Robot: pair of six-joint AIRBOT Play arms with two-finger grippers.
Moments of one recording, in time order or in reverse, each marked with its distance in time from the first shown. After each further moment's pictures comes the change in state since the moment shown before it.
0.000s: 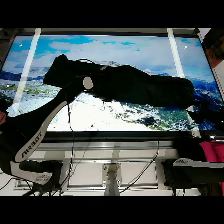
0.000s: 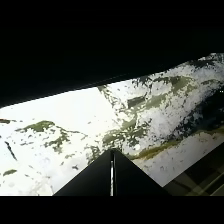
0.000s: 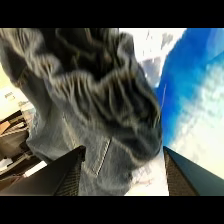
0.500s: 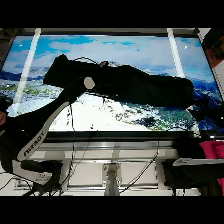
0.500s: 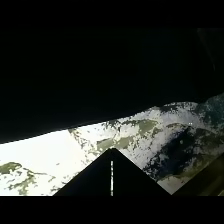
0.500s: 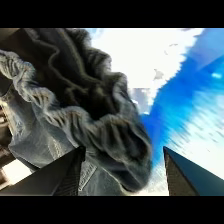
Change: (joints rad) left arm -0.016 -0.026 0.005 -0.139 0.164 0.000; right arm 0.044 -0.097 0.108 -0.040 -0.014 -0.051
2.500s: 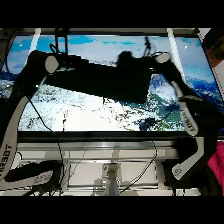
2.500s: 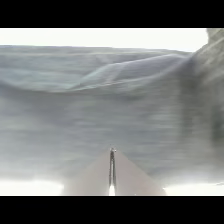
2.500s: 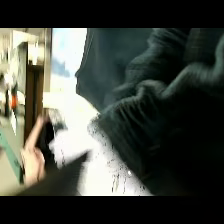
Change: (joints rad) left arm 0.239 0.280 0.122 0.649 -0.146 -0.164; right arm 1.214 -0.237 0.762 -0.010 -0.254 0.233
